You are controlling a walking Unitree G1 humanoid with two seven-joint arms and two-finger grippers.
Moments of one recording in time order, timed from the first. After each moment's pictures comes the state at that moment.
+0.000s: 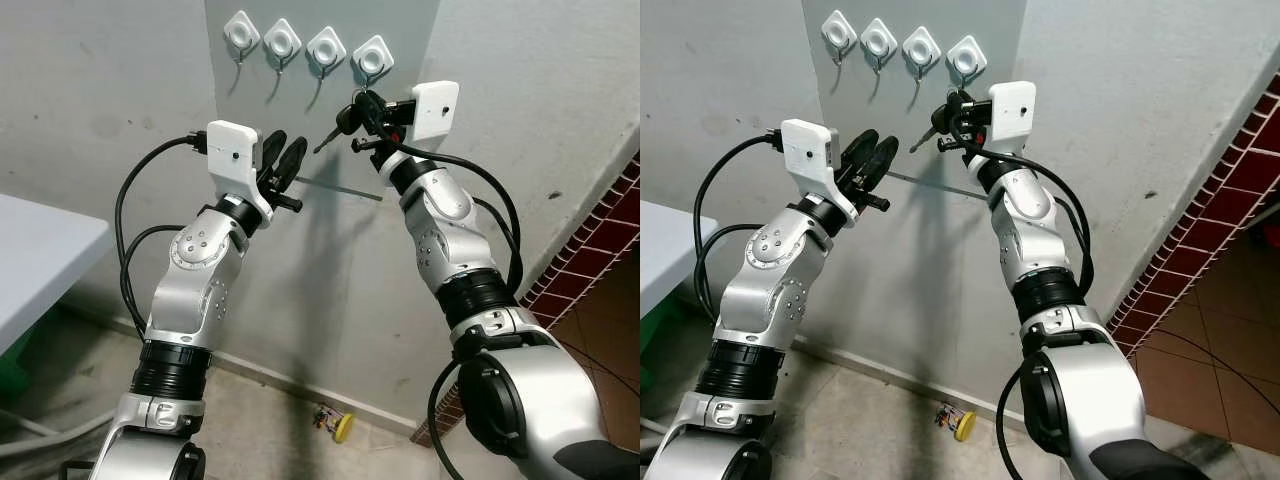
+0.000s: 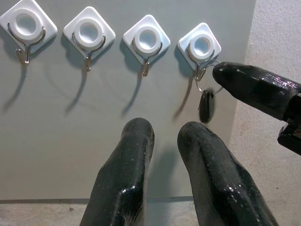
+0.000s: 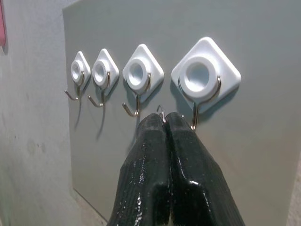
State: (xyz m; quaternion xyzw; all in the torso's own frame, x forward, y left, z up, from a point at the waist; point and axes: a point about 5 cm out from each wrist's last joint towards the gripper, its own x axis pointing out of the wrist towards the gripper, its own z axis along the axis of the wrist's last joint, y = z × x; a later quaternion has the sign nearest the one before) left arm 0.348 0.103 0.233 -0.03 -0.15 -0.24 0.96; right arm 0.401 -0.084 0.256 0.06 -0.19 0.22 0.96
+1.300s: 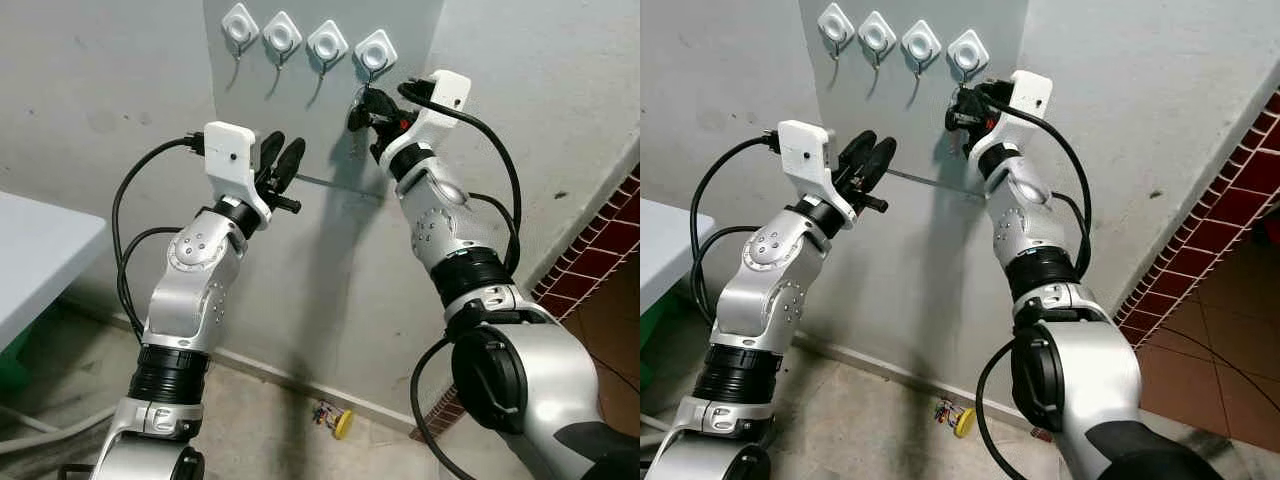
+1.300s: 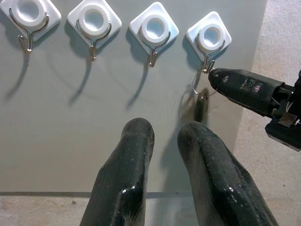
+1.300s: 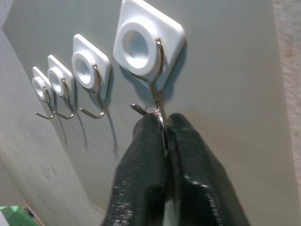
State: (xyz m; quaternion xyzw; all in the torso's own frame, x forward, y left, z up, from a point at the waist) left arm 0.346 0.105 0.232 -0.04 -0.14 -0.23 0.96; right arm 0.413 -0.086 0.257 0.22 -0.11 0.19 0.95
